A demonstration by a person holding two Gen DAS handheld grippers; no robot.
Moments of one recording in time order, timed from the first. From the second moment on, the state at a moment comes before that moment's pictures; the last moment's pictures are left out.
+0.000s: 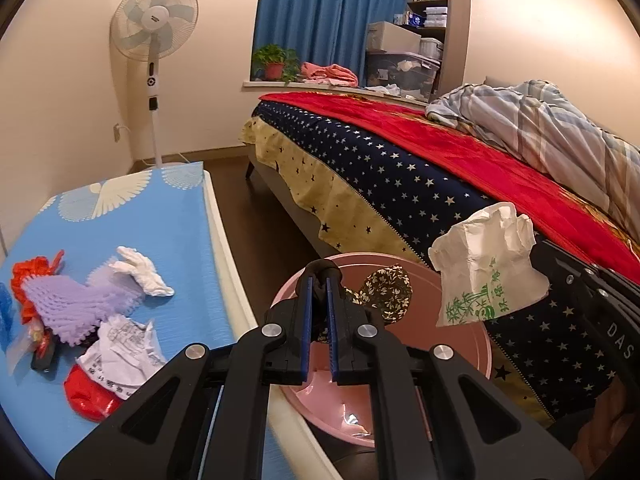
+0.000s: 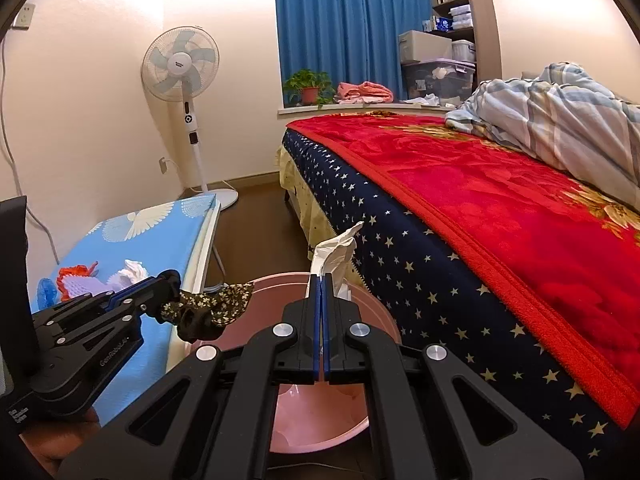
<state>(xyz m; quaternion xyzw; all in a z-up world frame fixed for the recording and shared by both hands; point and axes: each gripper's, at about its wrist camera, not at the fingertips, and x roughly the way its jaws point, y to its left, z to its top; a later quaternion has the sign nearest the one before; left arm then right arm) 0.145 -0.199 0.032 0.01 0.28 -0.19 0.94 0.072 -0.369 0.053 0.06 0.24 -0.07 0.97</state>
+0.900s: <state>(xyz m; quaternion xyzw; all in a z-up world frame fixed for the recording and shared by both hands) 0.115 -0.154 0.039 -0.02 0.27 -0.18 0.95 0.060 -0.351 0.056 0.04 0.23 -0.08 0.97</state>
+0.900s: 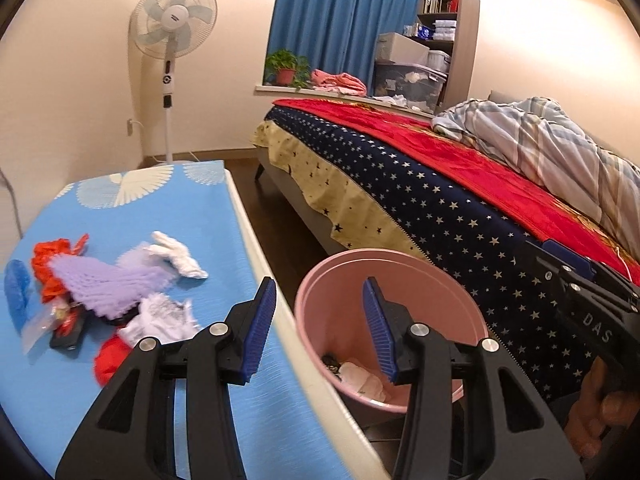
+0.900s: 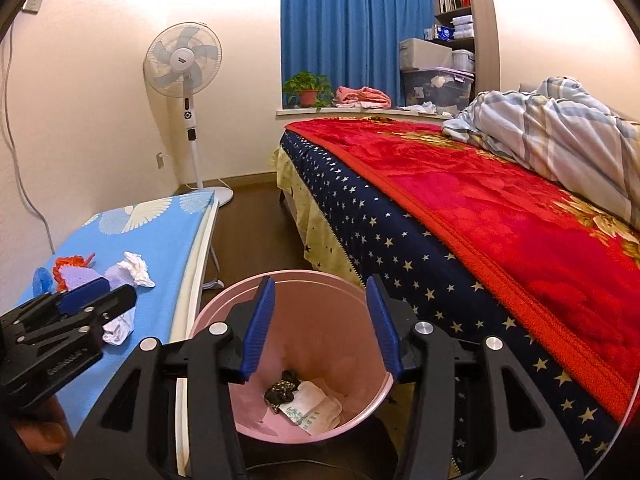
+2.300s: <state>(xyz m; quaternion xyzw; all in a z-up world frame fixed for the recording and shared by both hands) 0.097 0.008 -0.014 -0.11 0.30 -0.01 0.95 0.111 -0.239 0.020 0.05 0.29 0.10 0.95</state>
